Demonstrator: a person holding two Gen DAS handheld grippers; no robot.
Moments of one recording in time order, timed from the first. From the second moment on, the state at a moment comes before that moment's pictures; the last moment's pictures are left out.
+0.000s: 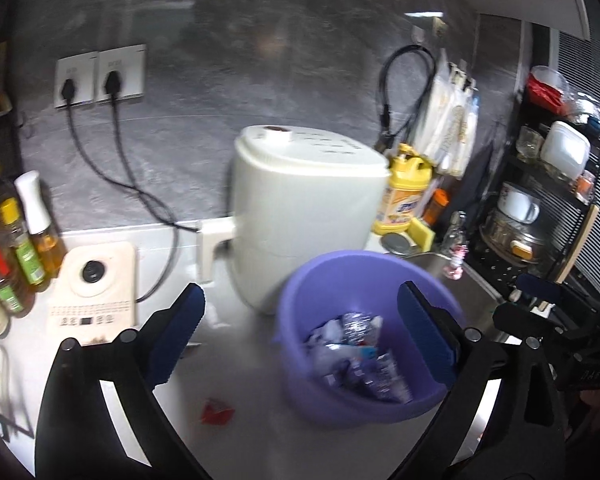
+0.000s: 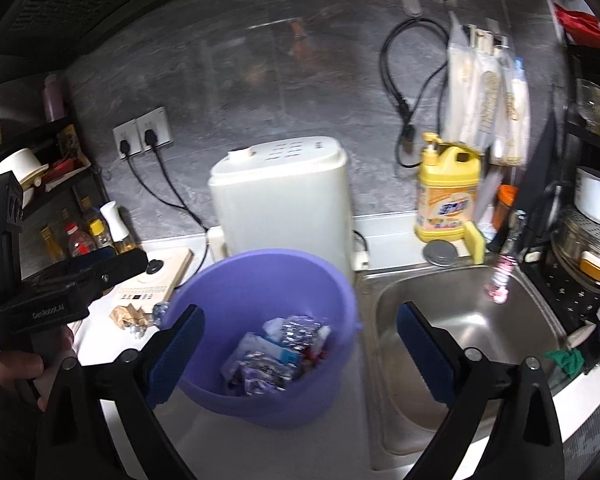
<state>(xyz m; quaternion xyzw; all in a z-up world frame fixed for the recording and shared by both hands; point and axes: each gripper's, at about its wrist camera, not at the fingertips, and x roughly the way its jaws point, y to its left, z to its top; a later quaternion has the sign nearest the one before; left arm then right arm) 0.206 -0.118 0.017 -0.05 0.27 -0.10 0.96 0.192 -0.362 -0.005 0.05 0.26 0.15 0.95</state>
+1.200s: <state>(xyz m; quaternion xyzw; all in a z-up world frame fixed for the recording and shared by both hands) 0.179 0.089 -0.051 -0.08 0.32 0.02 0.94 0.213 -0.137 -0.032 -0.02 0.31 0.29 0.91</state>
